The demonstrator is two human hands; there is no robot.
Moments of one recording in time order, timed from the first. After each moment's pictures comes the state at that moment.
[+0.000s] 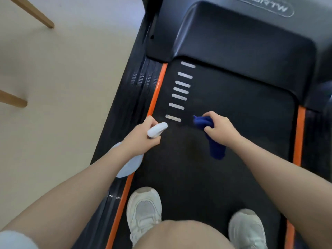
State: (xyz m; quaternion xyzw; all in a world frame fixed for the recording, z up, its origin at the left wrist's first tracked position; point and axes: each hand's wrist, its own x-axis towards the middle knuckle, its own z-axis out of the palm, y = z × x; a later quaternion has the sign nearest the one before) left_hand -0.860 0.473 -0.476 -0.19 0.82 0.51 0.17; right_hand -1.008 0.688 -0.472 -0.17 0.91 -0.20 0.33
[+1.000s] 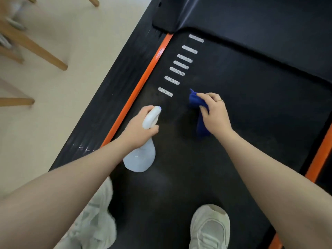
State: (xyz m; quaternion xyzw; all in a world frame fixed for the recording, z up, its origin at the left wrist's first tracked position) left_hand -0.850 0.618 -0.479 -0.40 0.80 0.45 0.08; right_hand -1.032 0.758 -0.548 -0.32 0.86 -0.34 0.21
